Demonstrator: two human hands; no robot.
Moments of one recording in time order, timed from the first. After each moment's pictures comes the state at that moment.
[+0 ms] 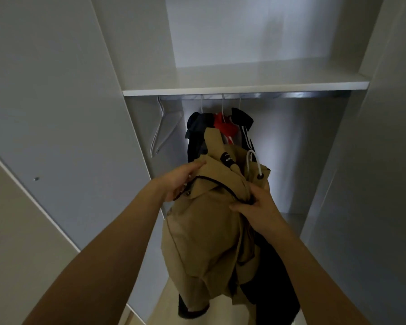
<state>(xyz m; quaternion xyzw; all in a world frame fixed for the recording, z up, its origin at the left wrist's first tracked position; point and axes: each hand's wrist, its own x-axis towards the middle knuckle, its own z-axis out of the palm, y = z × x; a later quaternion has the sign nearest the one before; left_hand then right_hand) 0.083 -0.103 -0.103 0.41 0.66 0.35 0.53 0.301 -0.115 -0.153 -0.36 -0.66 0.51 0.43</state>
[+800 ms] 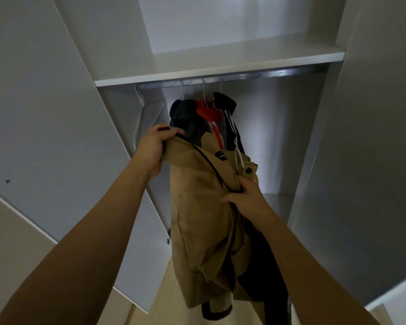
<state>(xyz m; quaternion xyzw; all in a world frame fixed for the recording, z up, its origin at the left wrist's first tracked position) 0.090 -0.088 -0.083 0.43 0.54 0.60 0.41 0.313 -0.102 -0.193 -0.42 -0.60 0.55 0.41</state>
